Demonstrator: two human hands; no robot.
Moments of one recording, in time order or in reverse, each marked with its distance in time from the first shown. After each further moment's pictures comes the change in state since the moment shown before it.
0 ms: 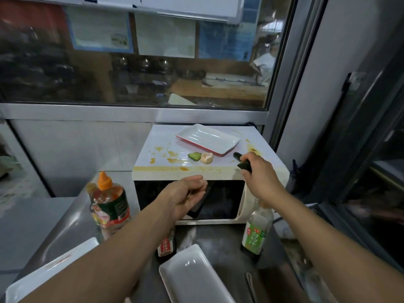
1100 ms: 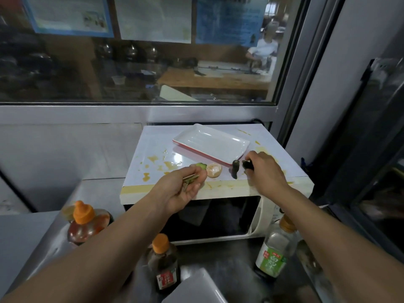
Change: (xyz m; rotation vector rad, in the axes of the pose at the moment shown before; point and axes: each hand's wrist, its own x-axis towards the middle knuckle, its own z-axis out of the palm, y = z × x) left_hand 0.075 0.057 -0.007 -0.034 -0.030 -0.063; right_hand 0.083 0.023 0.048 -0.251 -0.046 0.092
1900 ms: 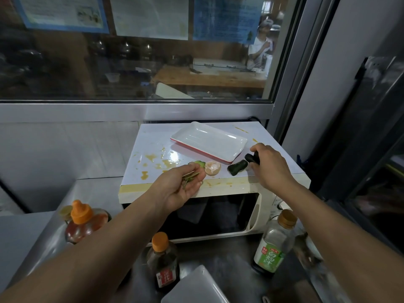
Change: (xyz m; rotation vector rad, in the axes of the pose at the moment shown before) left_hand 0.000 0.002 -0.002 0.042 -0.025 -0.008; right_hand -0.003 0.000 -0.017 0.099 0.045 0.071
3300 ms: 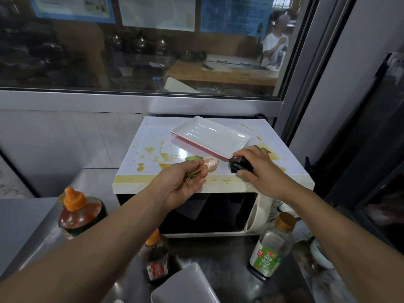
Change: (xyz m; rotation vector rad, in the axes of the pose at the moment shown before) left_hand -0.001 -0.013 0.017 -0.015 0.030 0.038; right_hand 0.004 0.028 0.015 0.191 -0.217 -0.457
